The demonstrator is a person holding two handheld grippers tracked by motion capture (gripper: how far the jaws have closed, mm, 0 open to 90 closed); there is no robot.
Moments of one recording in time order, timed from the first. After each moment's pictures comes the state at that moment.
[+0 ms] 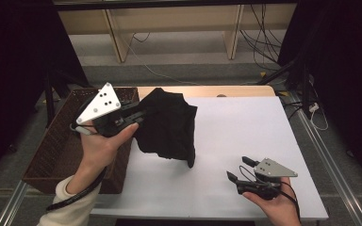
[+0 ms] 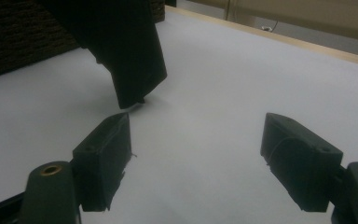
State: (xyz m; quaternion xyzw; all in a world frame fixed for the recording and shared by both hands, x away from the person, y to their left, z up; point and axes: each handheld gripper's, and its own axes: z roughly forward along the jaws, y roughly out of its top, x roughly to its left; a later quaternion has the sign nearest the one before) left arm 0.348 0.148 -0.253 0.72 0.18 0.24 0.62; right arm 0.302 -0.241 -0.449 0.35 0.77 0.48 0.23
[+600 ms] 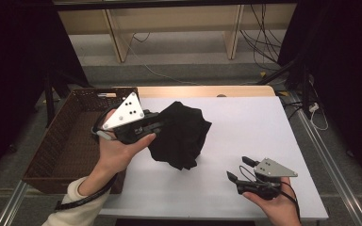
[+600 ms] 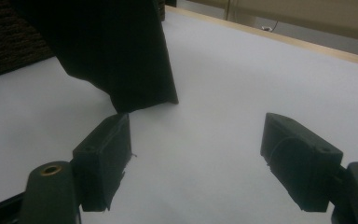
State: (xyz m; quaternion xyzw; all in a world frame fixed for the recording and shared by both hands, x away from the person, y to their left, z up) left arm 0.349 0.117 -0.272 0.76 0.16 0.21 0.59; right arm 0.302 -0.241 -0.449 0.35 0.77 0.48 0.23
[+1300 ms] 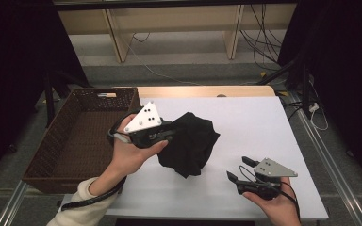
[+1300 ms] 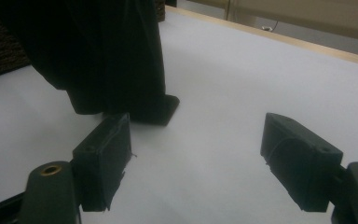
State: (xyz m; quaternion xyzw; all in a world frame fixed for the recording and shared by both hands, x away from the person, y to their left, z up) left arm 0.357 0.095 -0.297 0.79 0.14 0.18 0.56; right arm 0.302 -0.241 -0.449 0.35 0.77 0.48 0.23
